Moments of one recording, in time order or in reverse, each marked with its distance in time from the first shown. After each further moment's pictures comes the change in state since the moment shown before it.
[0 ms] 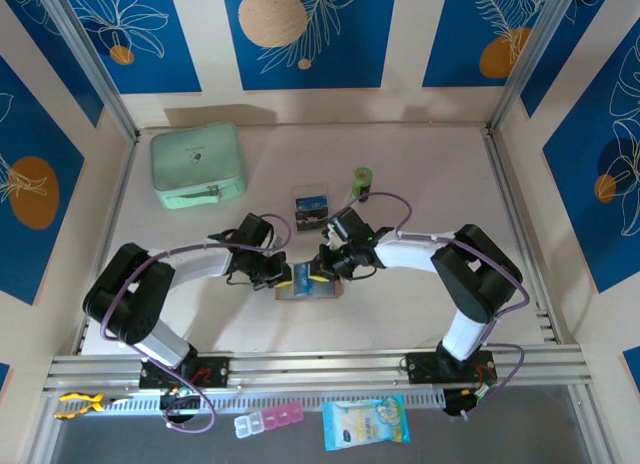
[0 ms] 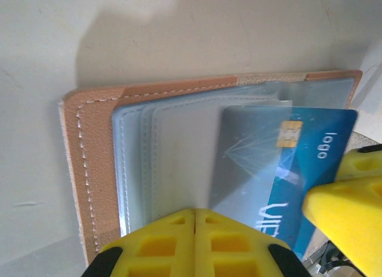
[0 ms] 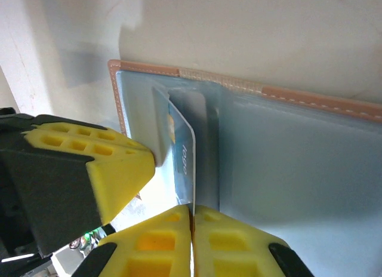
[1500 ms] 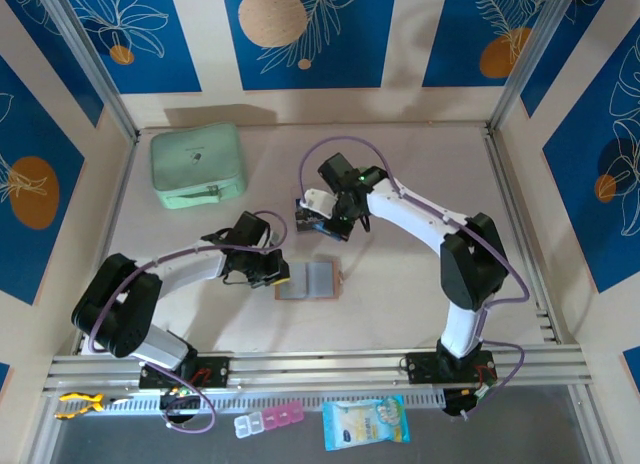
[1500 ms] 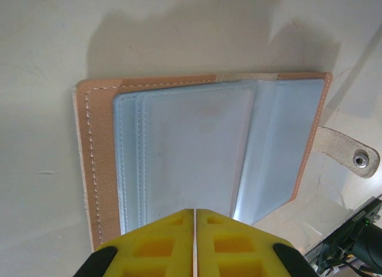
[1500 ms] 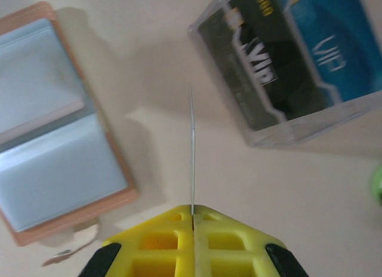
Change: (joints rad) left arm 0.007 -0.083 0.000 -0.044 -0.034 0.000; right arm -0.067 0.122 0.647 -0.735 0.472 -1.465
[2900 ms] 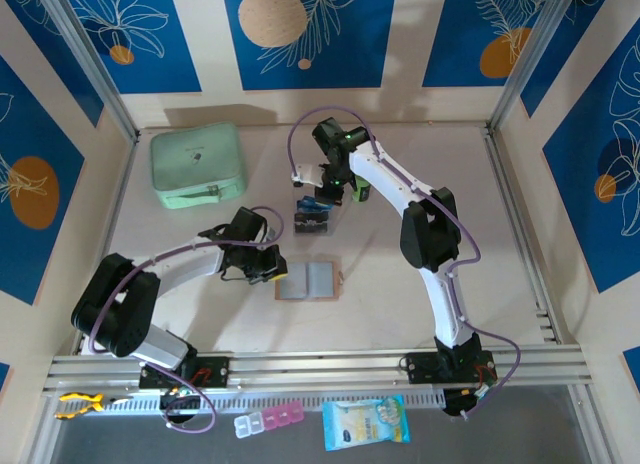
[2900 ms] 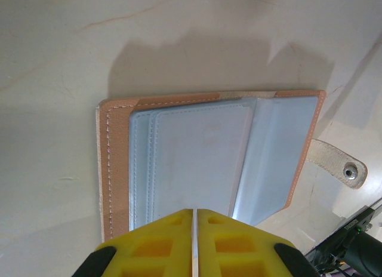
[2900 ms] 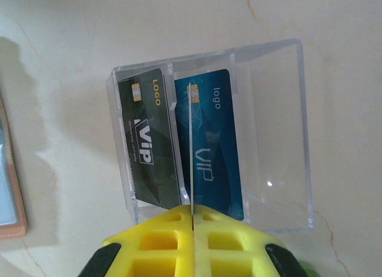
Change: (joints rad) left arm 0.036 0.000 0.028 -0.036 0.000 -0.001; right arm -0.097 0.415 0.590 -0.257 -0.144 -0.322
